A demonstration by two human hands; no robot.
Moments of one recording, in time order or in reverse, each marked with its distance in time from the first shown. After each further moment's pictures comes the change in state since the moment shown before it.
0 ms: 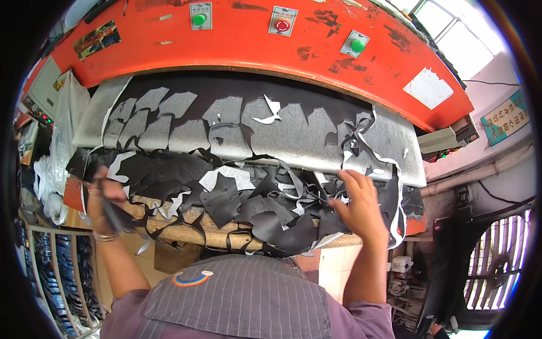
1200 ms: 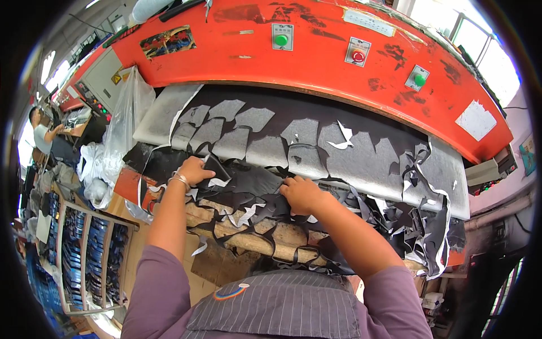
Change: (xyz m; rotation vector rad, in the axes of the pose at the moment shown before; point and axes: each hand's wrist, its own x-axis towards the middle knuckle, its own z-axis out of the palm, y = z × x) left_hand 0.097 -0.041 -0.094 1.738 -0.100 -0.550; right_hand 0.128 -0.199 0.107 0.110 -0.595 -0.640
